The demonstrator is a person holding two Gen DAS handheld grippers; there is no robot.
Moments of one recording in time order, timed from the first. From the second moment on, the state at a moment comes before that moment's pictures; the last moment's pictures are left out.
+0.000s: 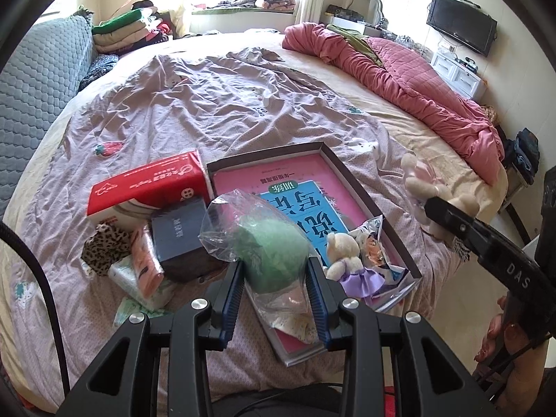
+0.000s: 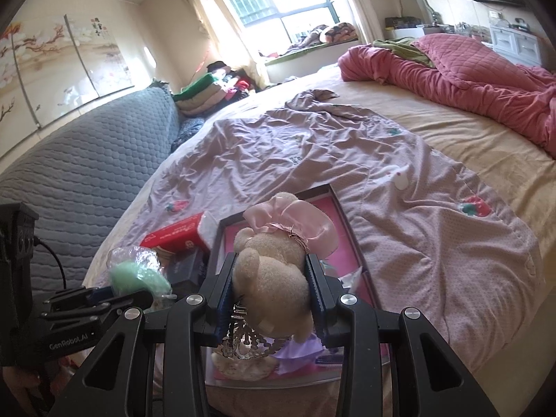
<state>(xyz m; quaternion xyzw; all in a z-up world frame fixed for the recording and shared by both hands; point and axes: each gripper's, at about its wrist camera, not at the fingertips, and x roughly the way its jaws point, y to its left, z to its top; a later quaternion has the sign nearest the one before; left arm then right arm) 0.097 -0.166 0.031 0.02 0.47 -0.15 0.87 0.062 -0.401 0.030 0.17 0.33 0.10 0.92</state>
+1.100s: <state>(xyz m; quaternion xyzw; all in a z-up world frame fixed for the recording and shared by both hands) 0.168 -0.186 -0.040 0.00 0.53 -0.15 0.83 0.090 -0.407 -0.025 0.12 0.40 0.08 0.91</state>
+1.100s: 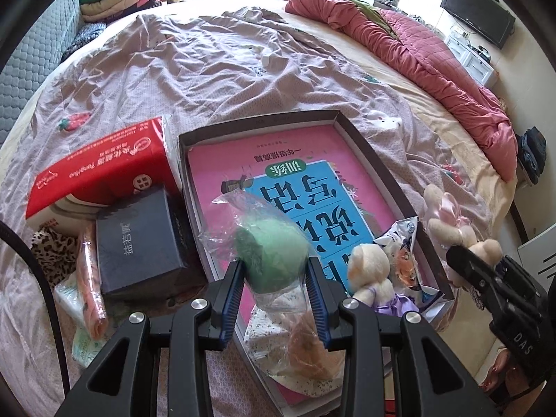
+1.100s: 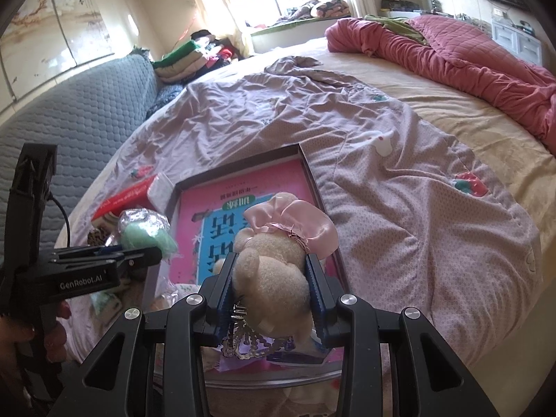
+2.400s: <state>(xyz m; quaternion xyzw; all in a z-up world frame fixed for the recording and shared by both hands) 0.176 -0.197 -0.074 0.03 0.56 -0.15 0.81 0.103 -0.380 -0.059 0.04 0.43 0.08 0.90</state>
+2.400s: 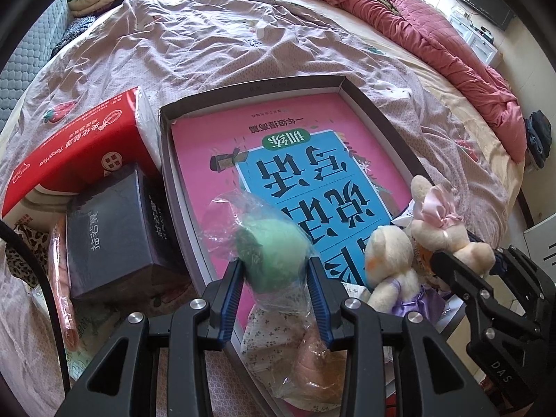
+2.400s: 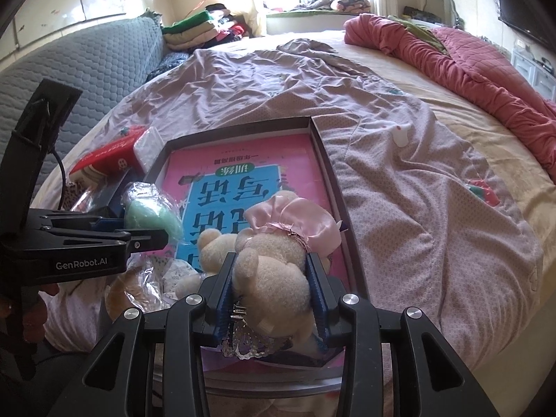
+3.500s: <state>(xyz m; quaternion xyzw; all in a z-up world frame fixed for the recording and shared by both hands) 0.171 -0.197 -0.072 0.02 0.57 -0.16 0.81 0.104 -0.376 -0.055 0.07 0.43 0.09 0.90</state>
